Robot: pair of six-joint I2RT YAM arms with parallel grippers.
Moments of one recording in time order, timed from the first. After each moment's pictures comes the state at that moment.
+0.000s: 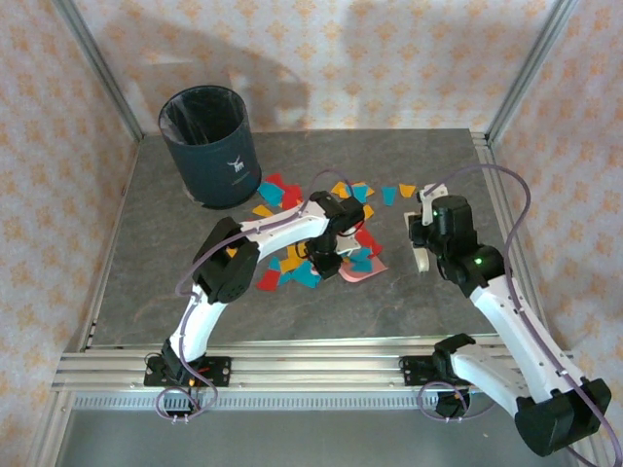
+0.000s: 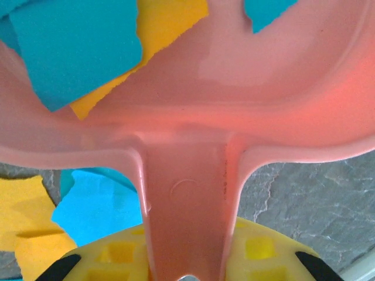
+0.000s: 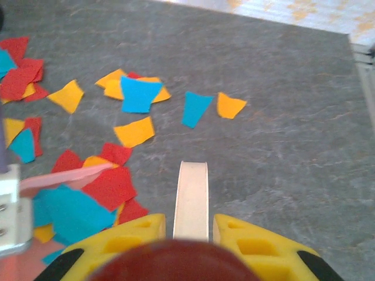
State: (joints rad) left arm -0.80 2.17 1.79 -1.25 0.11 0.14; right arm 0.33 0.89 0.86 -0.58 0.19 0.03
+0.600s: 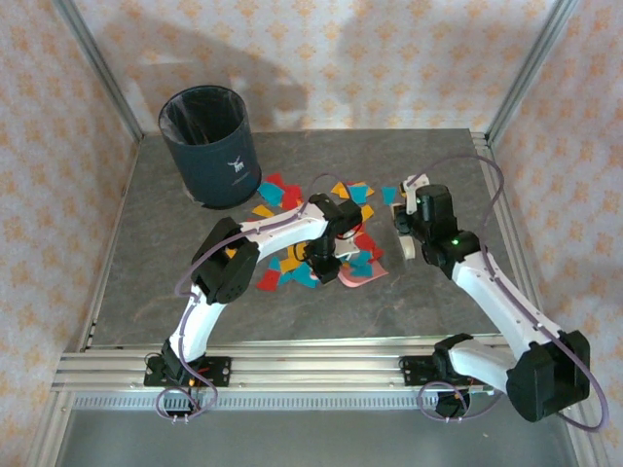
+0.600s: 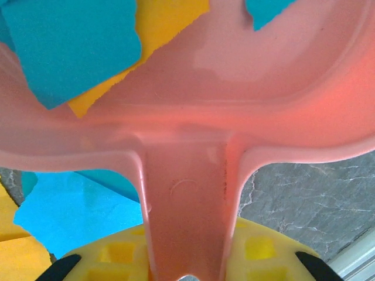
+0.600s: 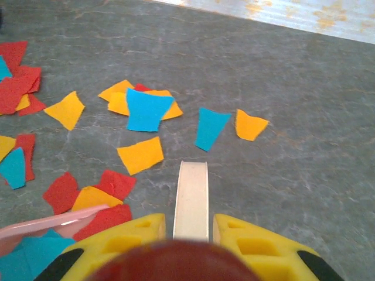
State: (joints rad) left arm -0.80 2.16 1.75 -1.25 0.16 0.14; right arm 0.33 1.11 0.83 -0.33 0.12 -0.01
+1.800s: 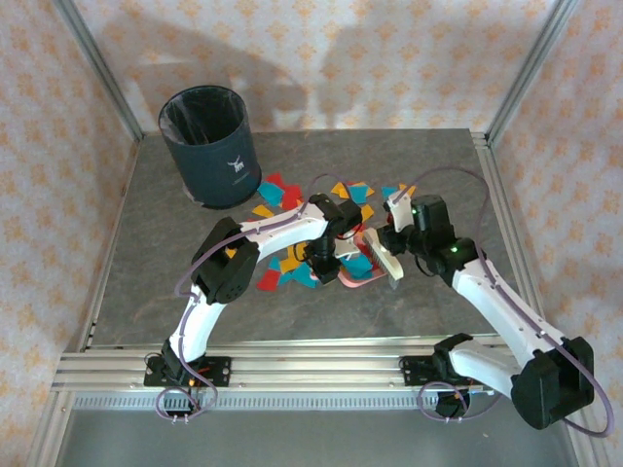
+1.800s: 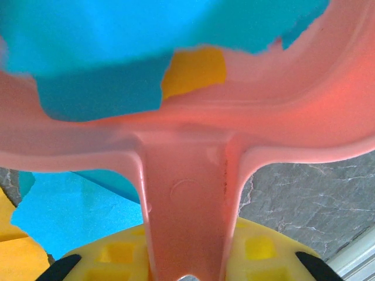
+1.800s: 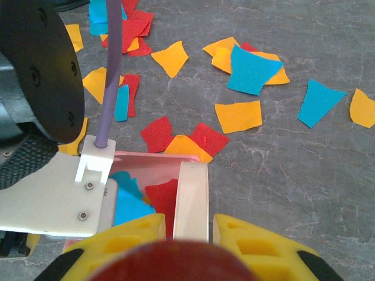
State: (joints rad) left arm -0.80 2.16 1.75 -1.25 0.16 0.14; right arm 0.37 1.04 0.79 -0.45 -0.14 -0.06
